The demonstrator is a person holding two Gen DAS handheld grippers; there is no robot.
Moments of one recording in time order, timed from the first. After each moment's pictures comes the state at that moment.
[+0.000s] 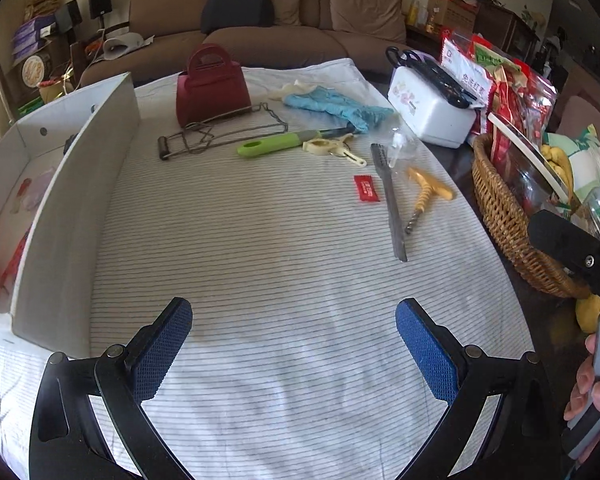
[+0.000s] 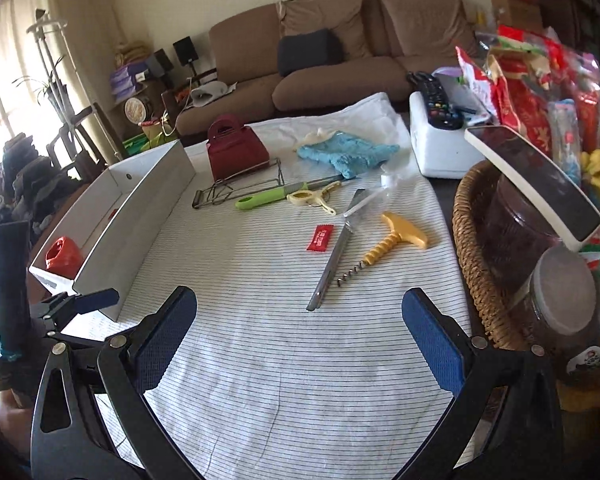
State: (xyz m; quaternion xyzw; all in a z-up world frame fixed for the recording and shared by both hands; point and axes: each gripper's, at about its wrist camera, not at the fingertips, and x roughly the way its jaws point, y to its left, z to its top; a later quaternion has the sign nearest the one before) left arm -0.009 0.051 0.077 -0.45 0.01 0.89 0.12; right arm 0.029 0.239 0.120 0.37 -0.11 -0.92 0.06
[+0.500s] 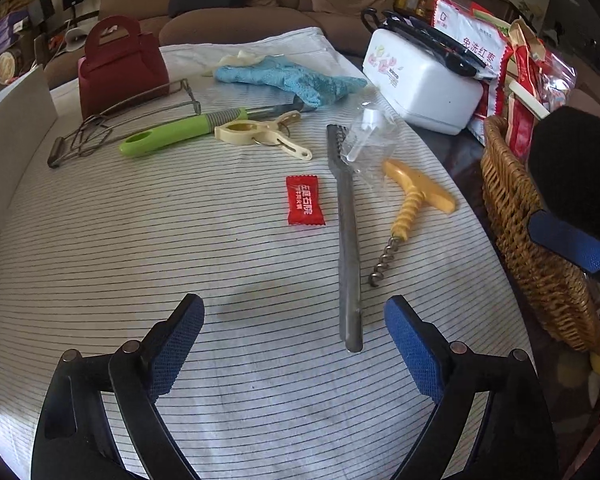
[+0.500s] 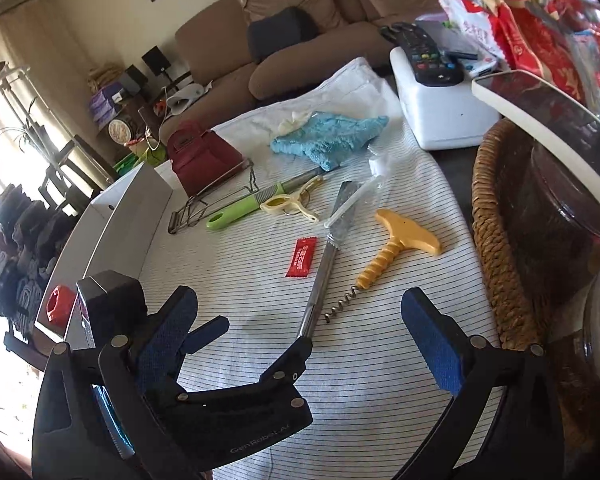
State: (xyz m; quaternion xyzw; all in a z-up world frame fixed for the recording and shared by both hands) left arm -0.077 0.139 0.017 -0.47 -0.01 0.87 0.15; right arm -0.042 0.274 0.081 0.41 -0.20 -0.89 0.06
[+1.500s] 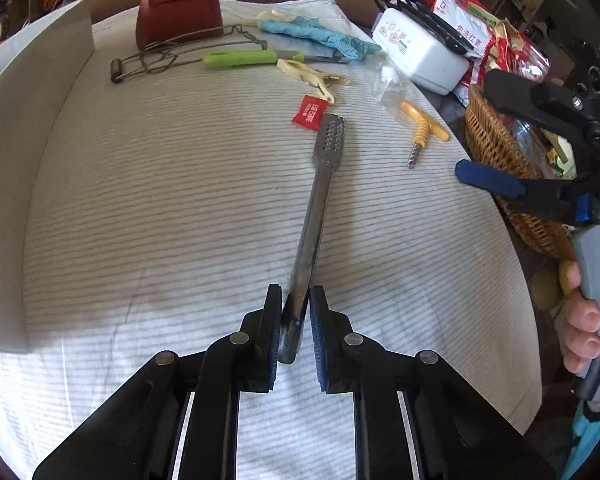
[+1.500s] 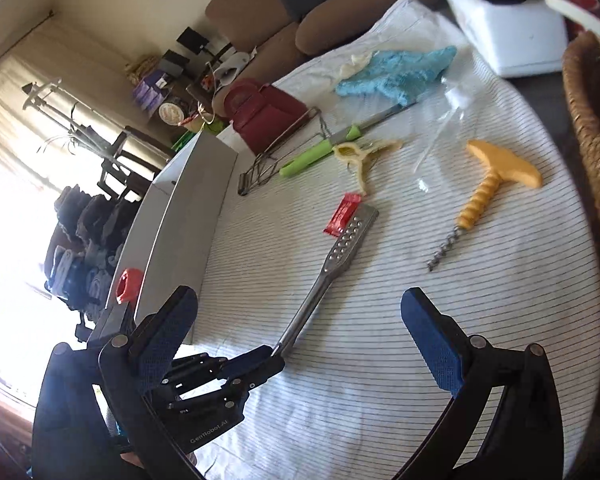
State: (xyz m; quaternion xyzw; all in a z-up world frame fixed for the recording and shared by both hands) left arm -0.012 0.022 0.023 -0.54 -0.04 0.82 0.20; right arm -0.054 0.237 0.048 0.46 -0.30 -0.81 0.19
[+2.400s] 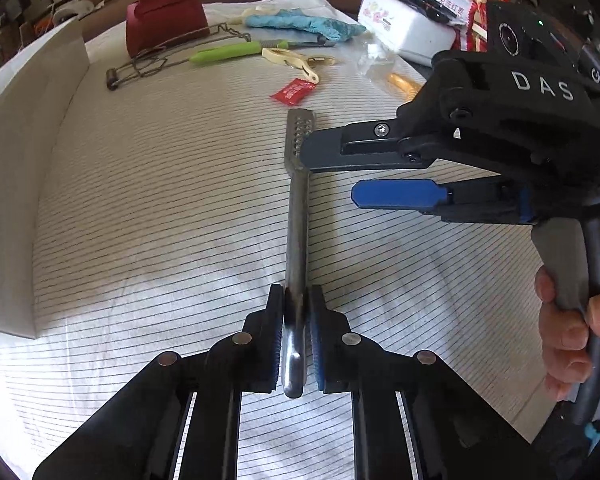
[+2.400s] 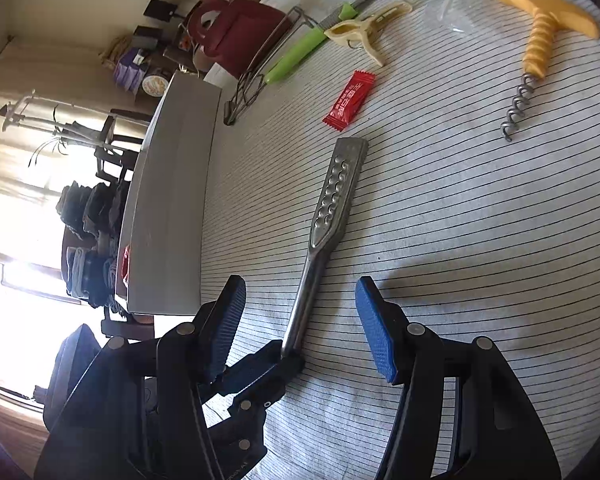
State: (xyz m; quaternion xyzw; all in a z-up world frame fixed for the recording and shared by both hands) left arm 0.004 0.034 0.019 -0.54 0.01 0.82 0.20; right arm -0.066 0.189 -0.017 0.53 -0.36 -0.74 0.19
